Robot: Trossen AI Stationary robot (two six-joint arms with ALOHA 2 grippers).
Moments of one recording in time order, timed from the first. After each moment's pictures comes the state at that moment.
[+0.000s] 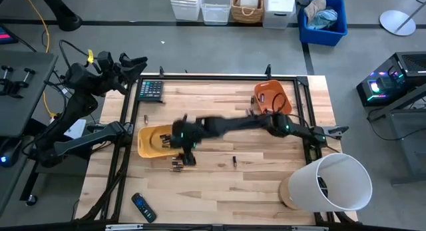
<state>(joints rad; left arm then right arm) 0.77 0.62 0.88 0.09 0.38 -0.52 0.06 2.46 2.34 -0.67 -0.28 -0.06</state>
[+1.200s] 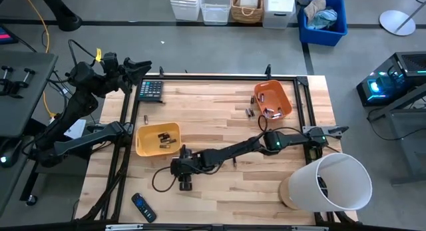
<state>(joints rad) 0.77 0.63 0.88 -0.01 0.38 -0.59 0.26 2.70 2.35 -0.55 0.07 0.16</state>
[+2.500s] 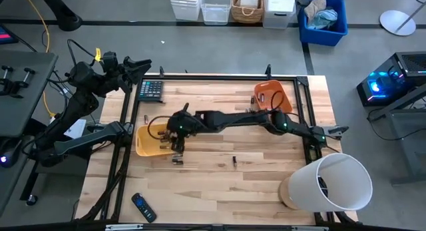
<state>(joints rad) 0.77 0.63 0.88 0.02 0.37 -0.59 0.02 2.49 2.36 -0.56 0.02 0.15</state>
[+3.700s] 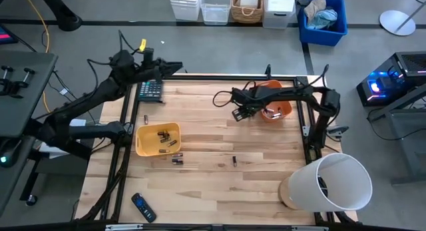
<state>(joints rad) 0.72 1.00 0.88 0.19 0.43 -0.68 -0.37 1.81 1.17 -0.79 0.19 0.67</state>
